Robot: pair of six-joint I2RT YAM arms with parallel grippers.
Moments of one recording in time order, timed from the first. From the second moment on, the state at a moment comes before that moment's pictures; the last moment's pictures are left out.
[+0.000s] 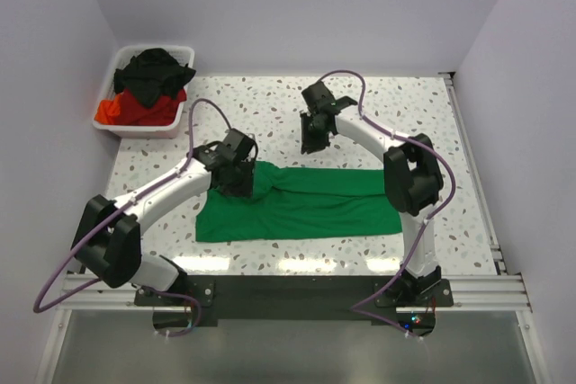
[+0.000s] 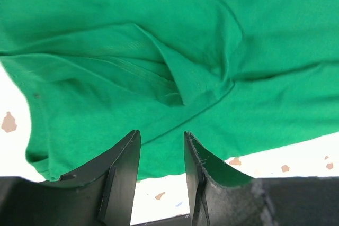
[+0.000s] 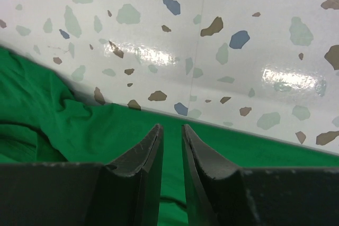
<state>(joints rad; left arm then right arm) -0.58 1.46 1.01 -0.73 -0.06 -0.46 0.53 2.09 1.72 -0.72 -0.04 0.51</state>
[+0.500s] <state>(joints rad) -0.46 1.72 1.25 -0.66 -0.17 -0.57 0.58 2.09 1.76 -0.81 0.00 0.49</state>
